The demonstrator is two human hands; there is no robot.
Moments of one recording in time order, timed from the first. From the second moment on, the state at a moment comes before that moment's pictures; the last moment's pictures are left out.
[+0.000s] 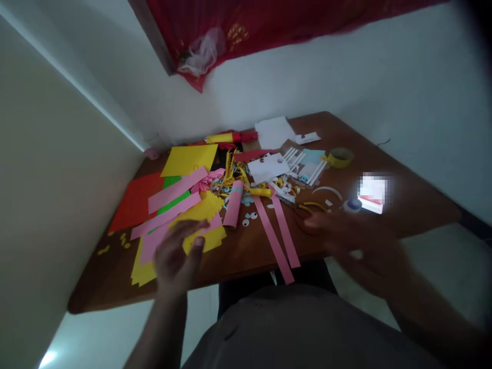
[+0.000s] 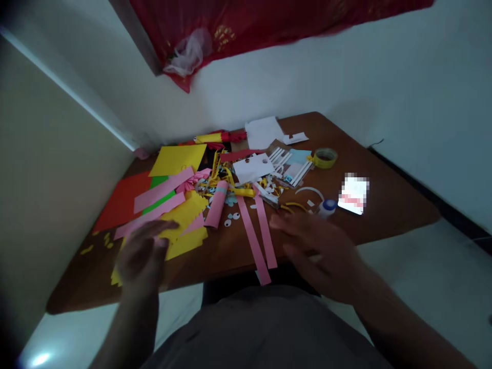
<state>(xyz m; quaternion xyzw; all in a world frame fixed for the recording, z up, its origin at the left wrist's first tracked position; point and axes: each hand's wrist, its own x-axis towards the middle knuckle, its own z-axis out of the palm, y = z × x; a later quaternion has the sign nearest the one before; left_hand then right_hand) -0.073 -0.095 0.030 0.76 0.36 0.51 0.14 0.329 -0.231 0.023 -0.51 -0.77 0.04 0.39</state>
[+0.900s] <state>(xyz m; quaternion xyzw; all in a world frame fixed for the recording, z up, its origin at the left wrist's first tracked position) 0.016 -0.129 -0.091 0.93 0.22 0.19 0.23 0.302 -0.207 -0.129 -0.46 -0.82 0.18 0.30</state>
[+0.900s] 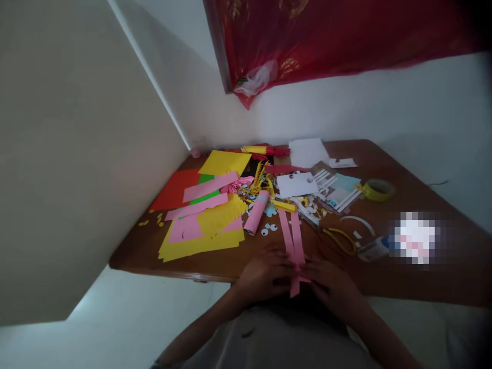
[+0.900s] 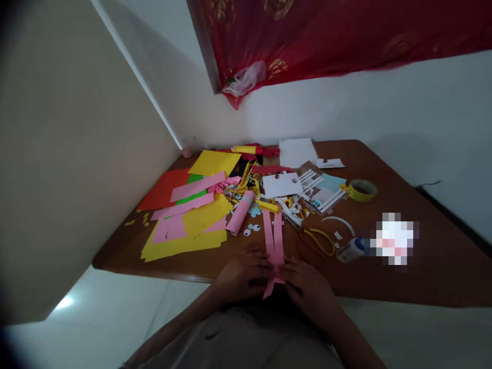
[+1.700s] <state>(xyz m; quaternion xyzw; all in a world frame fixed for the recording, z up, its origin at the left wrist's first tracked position) 0.018 -0.128 -0.097 0.90 0.28 0.23 0.25 0.266 -0.187 -0.098 -0.38 -0.82 0.18 0.38</state>
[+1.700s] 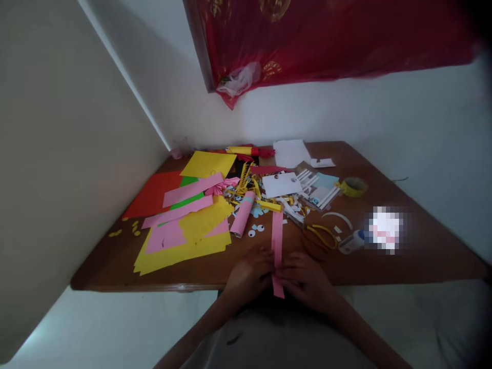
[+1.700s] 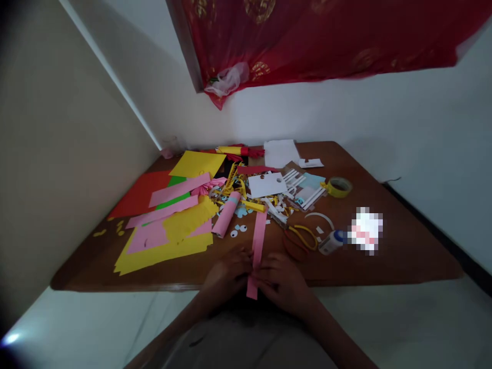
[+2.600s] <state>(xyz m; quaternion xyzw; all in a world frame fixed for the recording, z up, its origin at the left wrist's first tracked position) 0.019 -0.129 -0.098 0.90 0.28 0.24 0.24 0.263 -0.189 -0.101 -0.40 -0.83 0.16 0.34</state>
